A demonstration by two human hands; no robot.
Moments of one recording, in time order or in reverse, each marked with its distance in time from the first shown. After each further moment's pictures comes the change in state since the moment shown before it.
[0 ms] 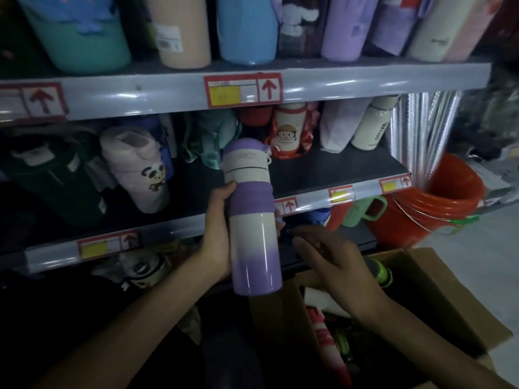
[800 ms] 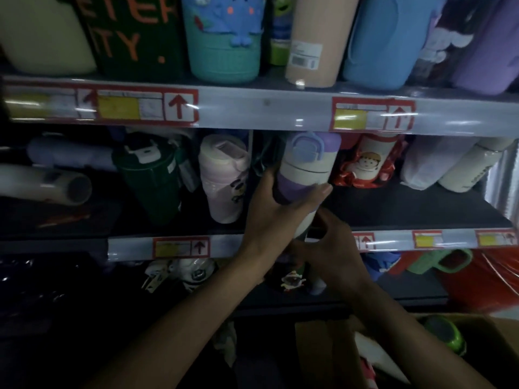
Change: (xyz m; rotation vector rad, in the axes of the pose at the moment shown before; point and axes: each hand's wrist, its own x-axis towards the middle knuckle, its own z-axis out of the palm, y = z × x) left_hand 0.017 0.065 -0.042 0.565 0.220 0.579; right_hand 0.112 -0.028 0.115 0.138 -0.027 -0.028
